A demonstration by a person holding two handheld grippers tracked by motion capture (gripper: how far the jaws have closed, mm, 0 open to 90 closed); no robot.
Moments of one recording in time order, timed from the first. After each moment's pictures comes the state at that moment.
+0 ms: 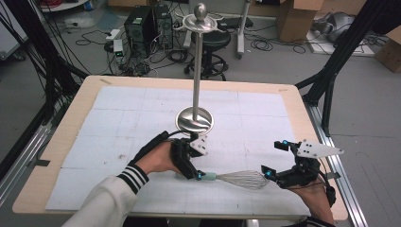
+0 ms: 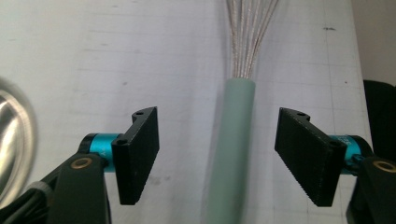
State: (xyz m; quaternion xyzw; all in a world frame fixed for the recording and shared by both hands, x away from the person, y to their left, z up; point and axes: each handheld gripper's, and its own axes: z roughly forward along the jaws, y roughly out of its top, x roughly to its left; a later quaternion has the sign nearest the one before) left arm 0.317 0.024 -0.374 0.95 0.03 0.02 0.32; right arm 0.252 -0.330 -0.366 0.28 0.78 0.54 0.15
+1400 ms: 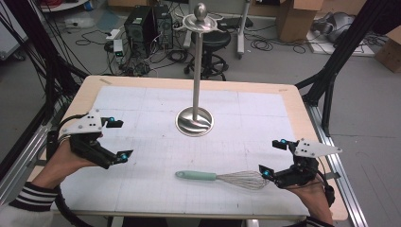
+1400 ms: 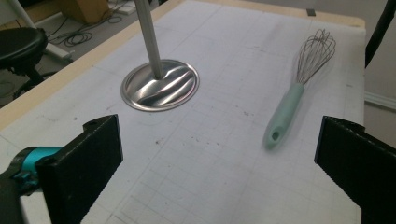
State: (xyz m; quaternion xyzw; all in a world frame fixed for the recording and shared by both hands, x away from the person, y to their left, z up) left arm 0.285 0.237 -0.318 0.83 0.20 0.14 0.51; right arm 0.251 -0.322 -0.359 0.27 0.79 0.53 0.15
